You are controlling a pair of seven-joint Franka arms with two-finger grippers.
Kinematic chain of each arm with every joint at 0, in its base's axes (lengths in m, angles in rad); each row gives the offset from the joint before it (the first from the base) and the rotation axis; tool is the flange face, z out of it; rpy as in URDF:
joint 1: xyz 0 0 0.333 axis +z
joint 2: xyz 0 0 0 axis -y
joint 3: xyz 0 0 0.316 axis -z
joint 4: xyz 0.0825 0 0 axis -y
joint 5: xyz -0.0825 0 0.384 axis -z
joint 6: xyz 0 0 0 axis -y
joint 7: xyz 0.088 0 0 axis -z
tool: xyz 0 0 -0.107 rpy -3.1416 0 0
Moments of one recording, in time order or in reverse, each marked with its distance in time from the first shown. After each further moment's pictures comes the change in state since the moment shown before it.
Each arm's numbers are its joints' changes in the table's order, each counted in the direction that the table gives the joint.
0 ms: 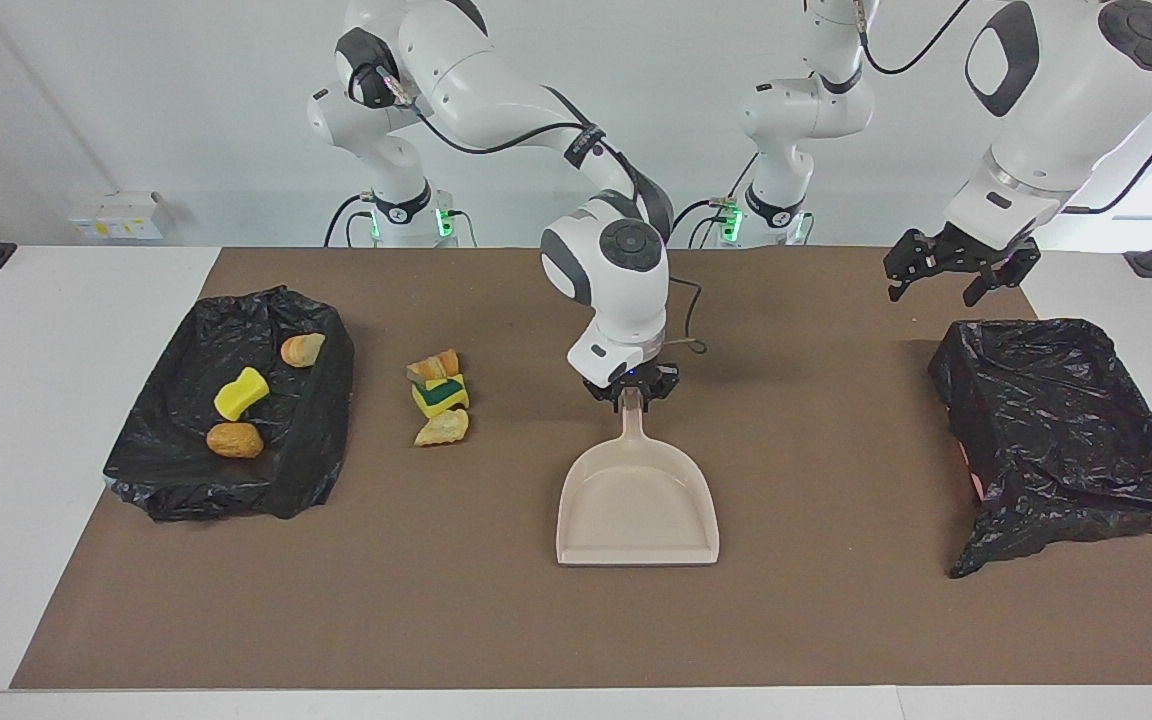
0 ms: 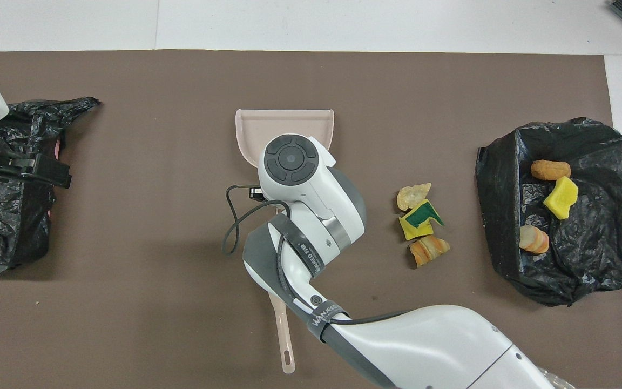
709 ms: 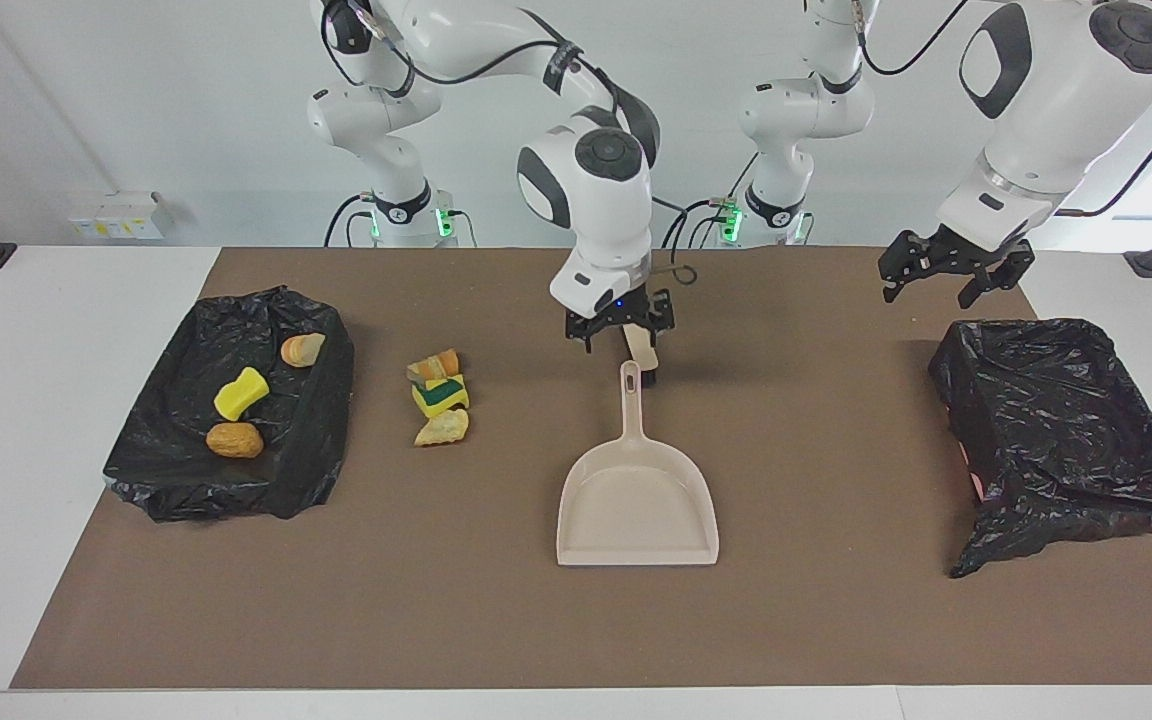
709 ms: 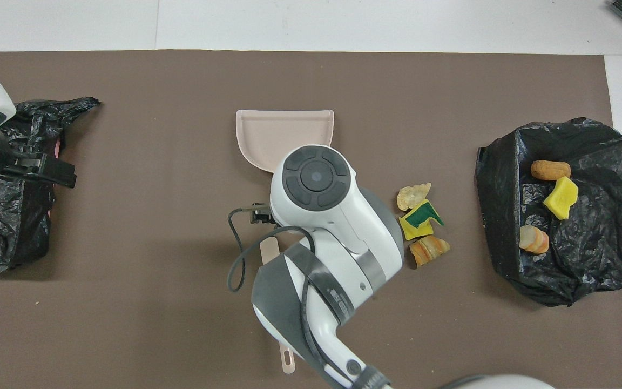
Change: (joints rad) left arm -0.003 -0.008 0.013 -0.001 0.000 0.011 0.001; right arm 0.003 0.344 -0.003 -0.240 -0.121 -0.126 -0.132
